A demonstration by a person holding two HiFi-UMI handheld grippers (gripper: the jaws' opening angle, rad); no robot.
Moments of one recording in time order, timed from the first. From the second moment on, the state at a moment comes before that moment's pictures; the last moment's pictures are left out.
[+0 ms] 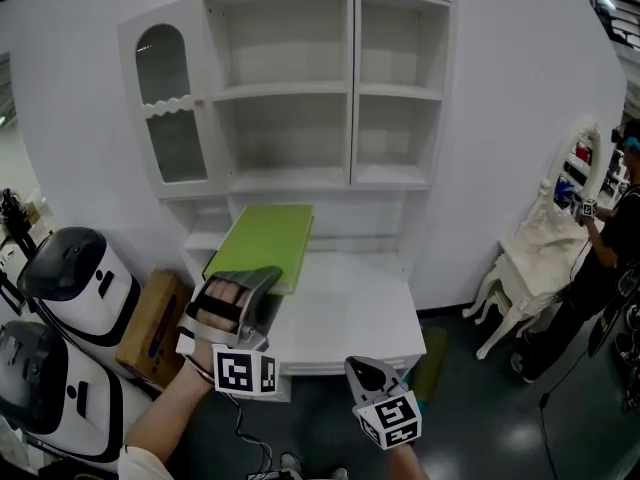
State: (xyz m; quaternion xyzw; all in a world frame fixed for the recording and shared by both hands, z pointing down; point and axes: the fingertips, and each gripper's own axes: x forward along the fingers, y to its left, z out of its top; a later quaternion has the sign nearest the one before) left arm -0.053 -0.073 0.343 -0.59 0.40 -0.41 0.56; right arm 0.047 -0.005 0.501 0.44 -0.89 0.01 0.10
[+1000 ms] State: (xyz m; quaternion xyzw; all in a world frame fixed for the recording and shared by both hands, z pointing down) left arm -0.144 -0.189 0.283 -0.60 0.36 -0.40 0.59; right arm -0.060 -0.124 0.479 0.47 -0.87 0.00 0.11
